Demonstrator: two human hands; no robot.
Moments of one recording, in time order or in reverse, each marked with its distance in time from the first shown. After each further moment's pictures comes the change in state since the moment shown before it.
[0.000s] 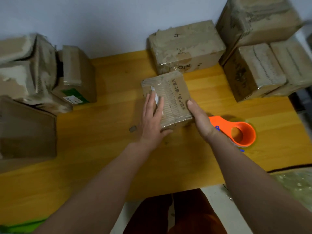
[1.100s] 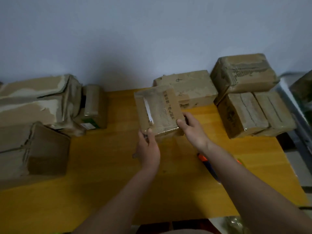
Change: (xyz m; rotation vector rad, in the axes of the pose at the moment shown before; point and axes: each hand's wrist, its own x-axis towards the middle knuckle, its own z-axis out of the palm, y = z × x) left_hand 0.024 0.068 -0.070 -0.716 0.341 -0.854; right_hand -0.010 -0.140 0.009 -0.185 0.048 -0.016
